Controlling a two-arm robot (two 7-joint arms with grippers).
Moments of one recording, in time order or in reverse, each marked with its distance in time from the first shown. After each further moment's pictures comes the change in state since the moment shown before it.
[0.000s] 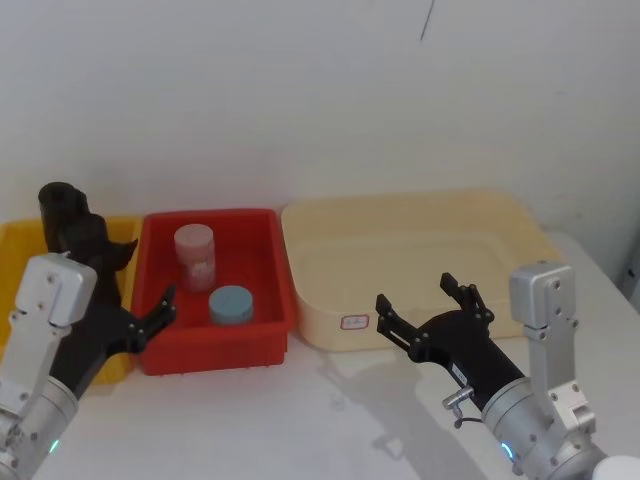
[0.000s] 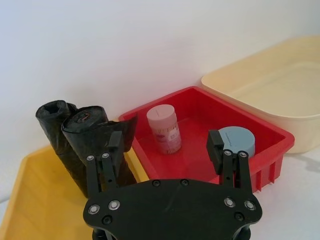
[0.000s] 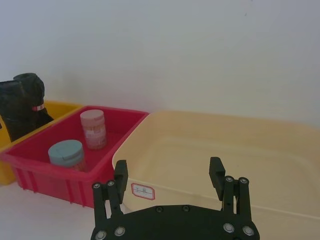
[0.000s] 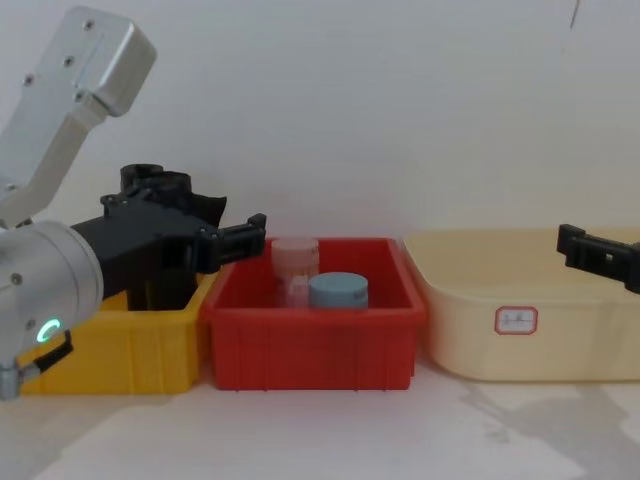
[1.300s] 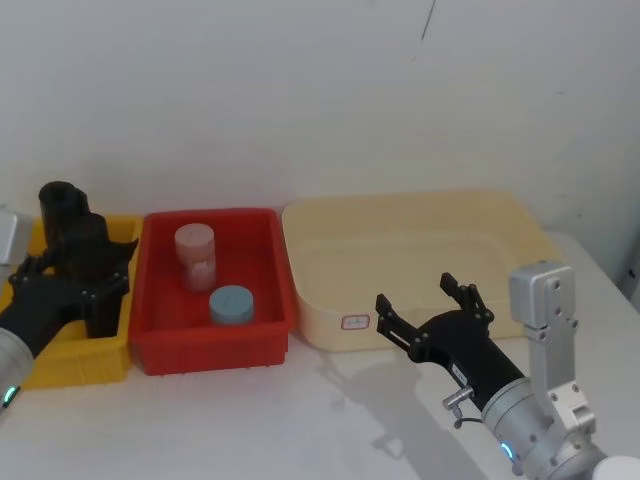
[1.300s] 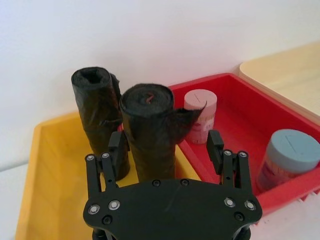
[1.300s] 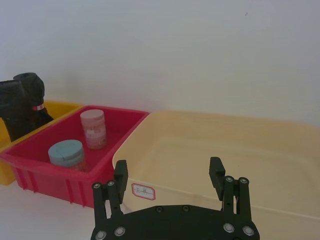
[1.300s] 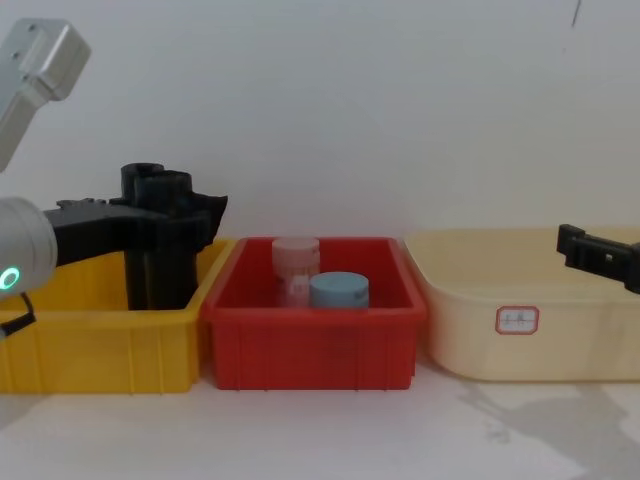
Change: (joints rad) left arm -0.114 -0.030 -0.106 0.138 -0.144 0.142 -0.108; right arm 0.000 0.000 0.000 0.000 0.000 0.000 0.000
